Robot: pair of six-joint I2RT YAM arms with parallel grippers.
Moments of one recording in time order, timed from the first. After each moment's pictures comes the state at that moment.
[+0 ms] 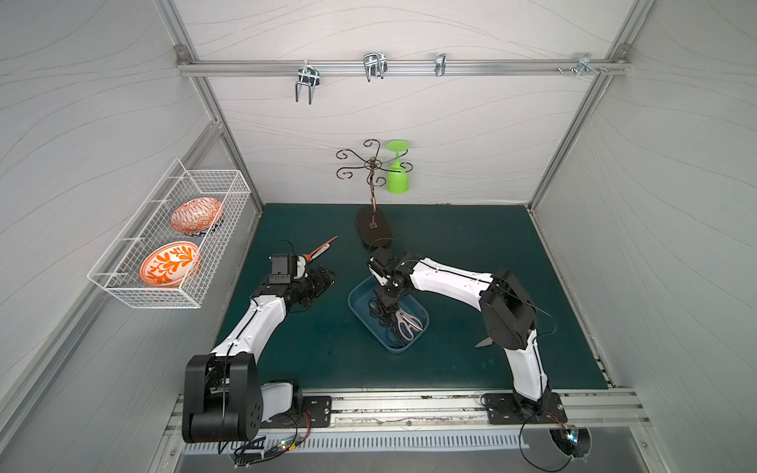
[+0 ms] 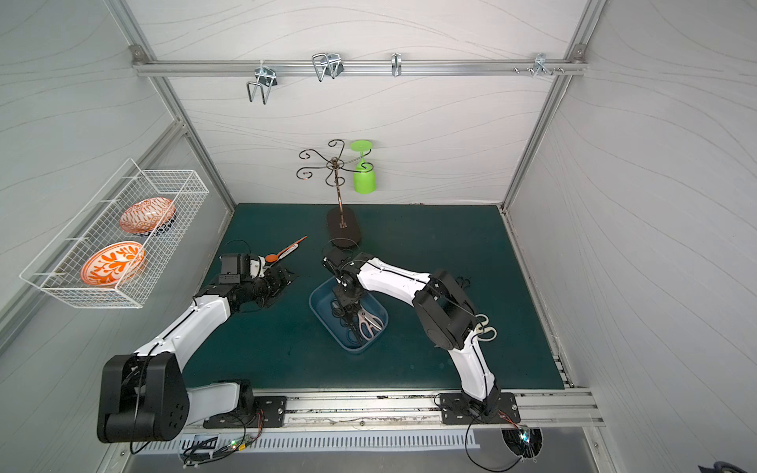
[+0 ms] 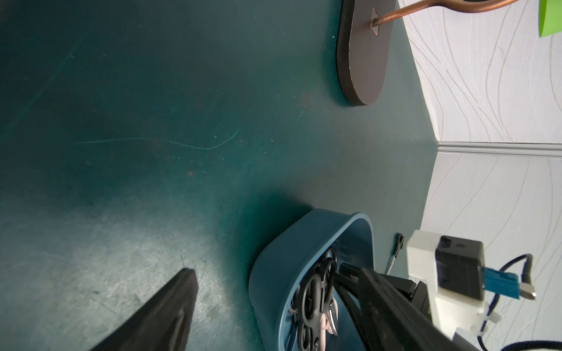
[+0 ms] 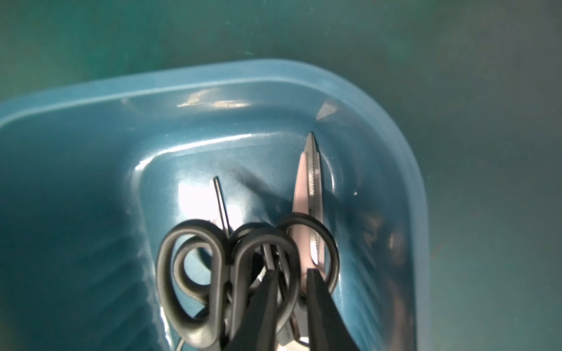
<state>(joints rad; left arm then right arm) 0.05 1.26 0.72 -0.37 0.46 -0.72 0.96 2.08 1.64 -0.80 0.06 0.24</state>
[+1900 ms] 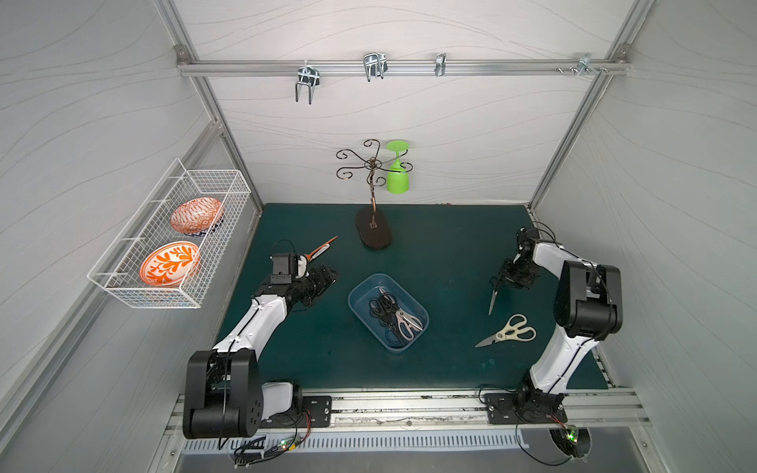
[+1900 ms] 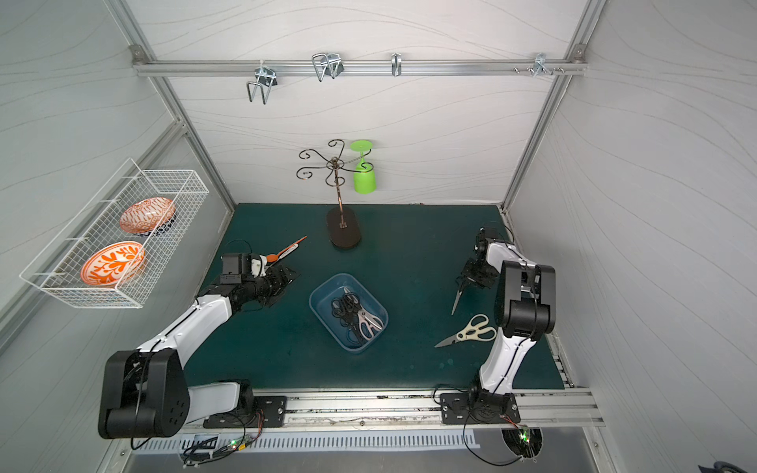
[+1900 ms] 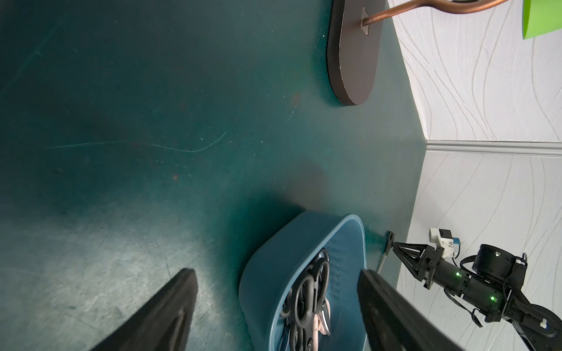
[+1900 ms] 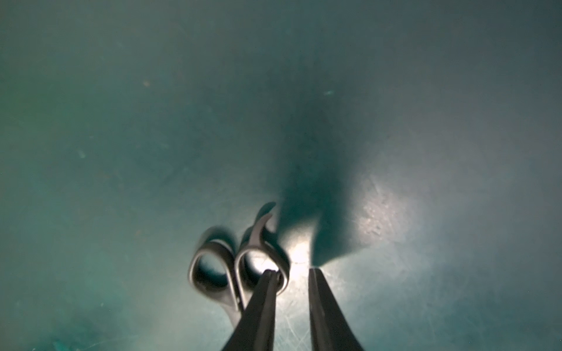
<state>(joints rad) 0.04 1.28 0.71 -0.32 0.49 -0.74 -0.09 1.87 1.23 -0.72 -0.03 0.38</state>
